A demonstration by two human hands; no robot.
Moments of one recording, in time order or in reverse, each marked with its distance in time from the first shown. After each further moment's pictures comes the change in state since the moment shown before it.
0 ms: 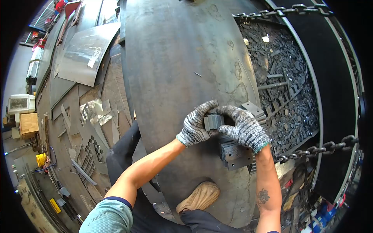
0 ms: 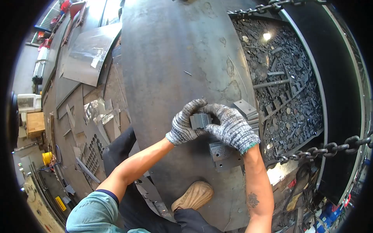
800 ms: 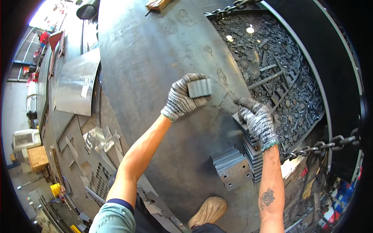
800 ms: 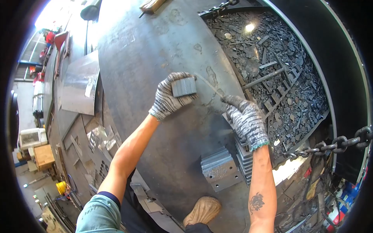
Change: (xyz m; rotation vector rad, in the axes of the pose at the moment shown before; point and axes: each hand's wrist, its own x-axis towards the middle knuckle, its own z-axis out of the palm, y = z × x) left_hand 0.164 -0.046 -0.014 -0.388 -0.210 -0.041; right_hand 0.012 0.067 -0.030 0.614 0.497 0.337
